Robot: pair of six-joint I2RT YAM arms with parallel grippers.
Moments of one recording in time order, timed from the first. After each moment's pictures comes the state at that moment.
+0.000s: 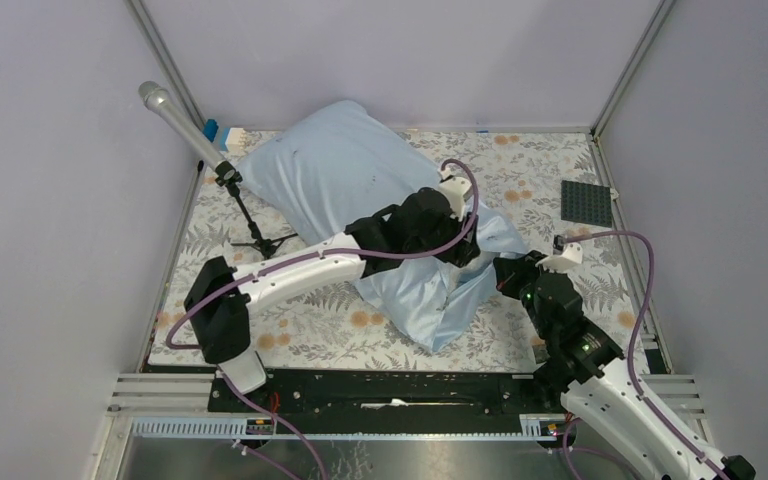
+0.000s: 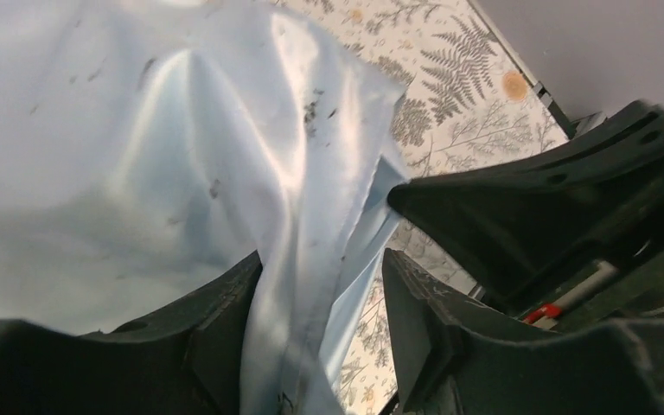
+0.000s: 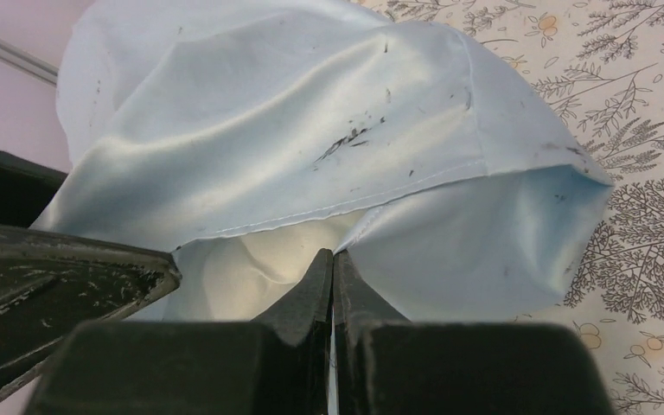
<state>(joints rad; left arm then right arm) -1.02 1.67 1.40 -0.25 0.01 -0.45 0.59 0.44 0.37 -0.22 0.39 0.75</state>
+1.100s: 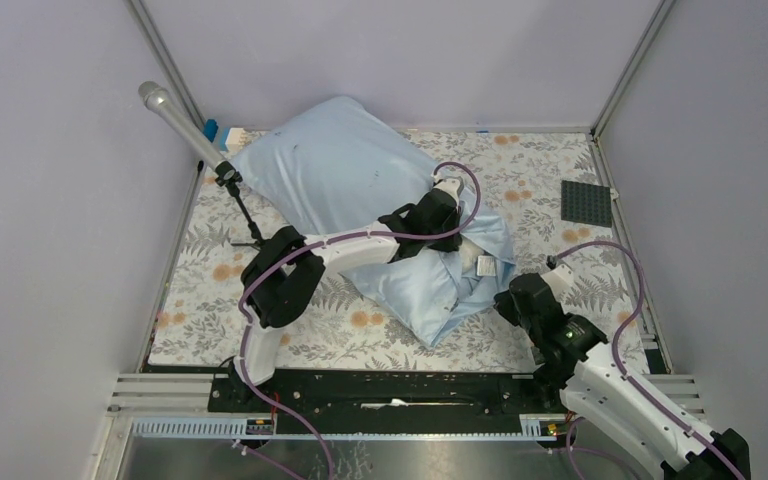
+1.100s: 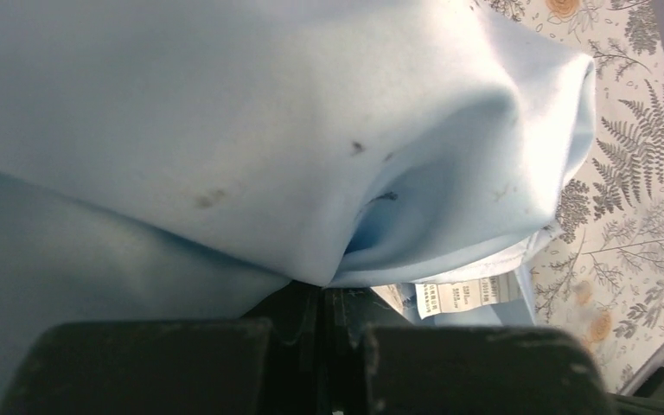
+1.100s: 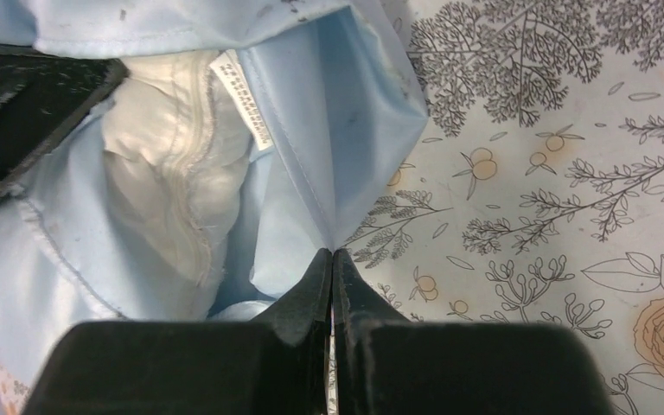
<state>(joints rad) -0.90 2.03 1.47 -0.09 -0.06 -0.56 0.59 0.59 0.35 -0.54 0.40 1.10</state>
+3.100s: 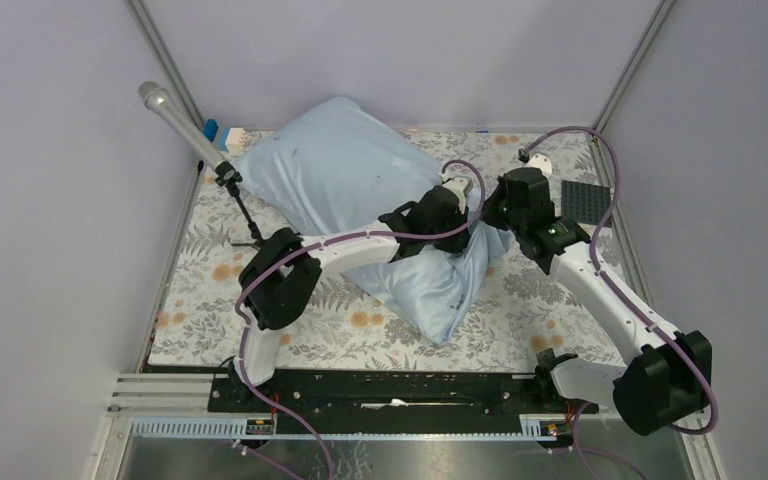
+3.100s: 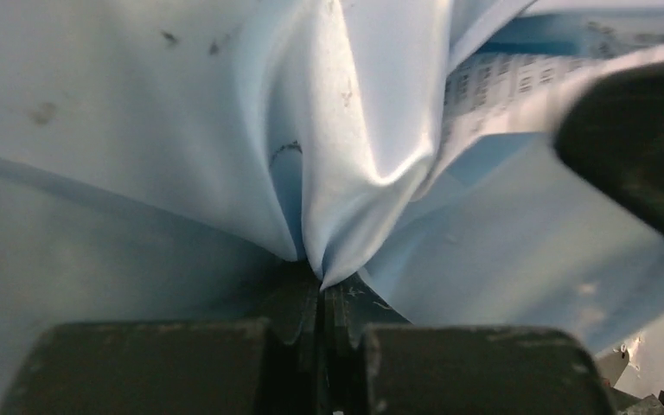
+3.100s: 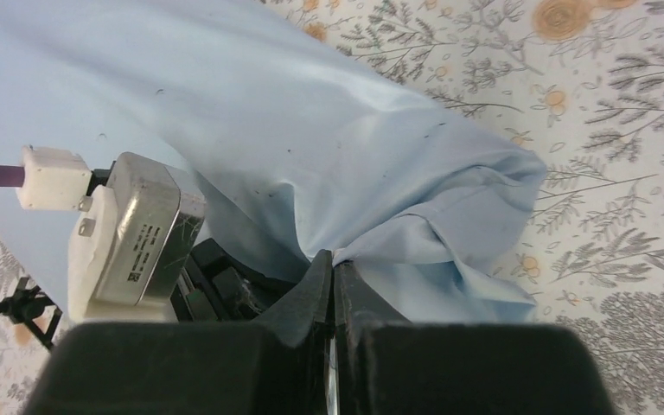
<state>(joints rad) -0.92 2.01 1.49 -0.07 0.07 -0.56 0.38 1.19 0.98 -0.35 0.20 0.61</state>
